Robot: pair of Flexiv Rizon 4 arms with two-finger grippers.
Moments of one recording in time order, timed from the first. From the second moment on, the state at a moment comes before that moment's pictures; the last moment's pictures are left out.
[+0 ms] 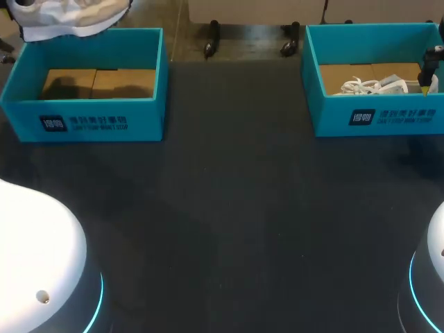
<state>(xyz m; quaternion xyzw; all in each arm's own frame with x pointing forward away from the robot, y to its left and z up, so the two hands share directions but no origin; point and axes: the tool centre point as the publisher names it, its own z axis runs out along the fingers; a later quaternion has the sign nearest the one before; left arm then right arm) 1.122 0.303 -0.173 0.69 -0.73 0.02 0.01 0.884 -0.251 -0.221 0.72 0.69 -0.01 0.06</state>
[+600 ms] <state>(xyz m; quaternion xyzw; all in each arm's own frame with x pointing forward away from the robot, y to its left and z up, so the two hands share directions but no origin) 1.038 0.250 -0.131 0.70 -0.71 -0.03 0.00 0.883 -0.251 -0.221 0.72 0.69 -0.01 0.06</state>
